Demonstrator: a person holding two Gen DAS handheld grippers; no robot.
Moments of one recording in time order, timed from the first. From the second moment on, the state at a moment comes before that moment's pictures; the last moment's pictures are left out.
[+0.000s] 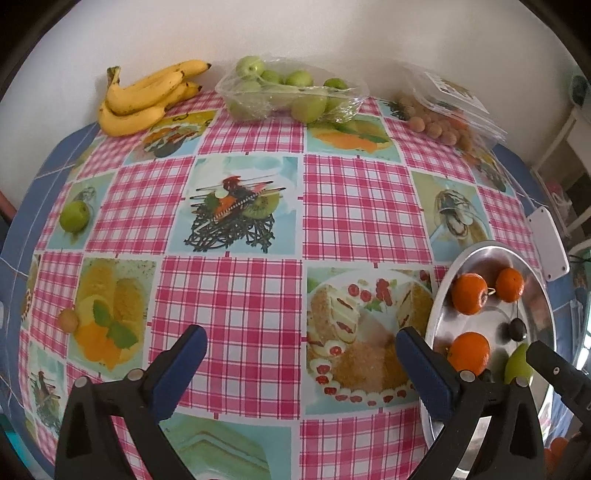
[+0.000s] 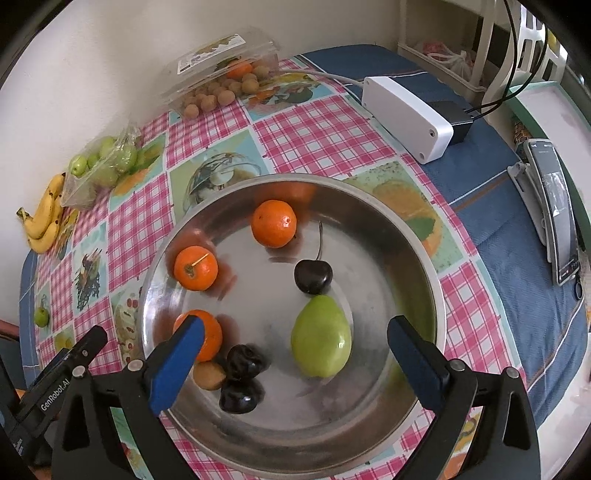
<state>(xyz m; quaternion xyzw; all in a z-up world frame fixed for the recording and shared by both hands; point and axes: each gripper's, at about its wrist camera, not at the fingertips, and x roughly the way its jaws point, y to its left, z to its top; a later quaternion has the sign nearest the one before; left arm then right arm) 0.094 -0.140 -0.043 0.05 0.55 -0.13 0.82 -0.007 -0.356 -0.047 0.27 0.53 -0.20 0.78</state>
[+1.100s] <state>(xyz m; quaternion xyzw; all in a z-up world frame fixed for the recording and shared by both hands) 0.099 -0.054 -0.003 0.08 0.51 -0.11 0.85 0.015 -0.280 -0.018 0.24 0.53 -0.18 0.79</state>
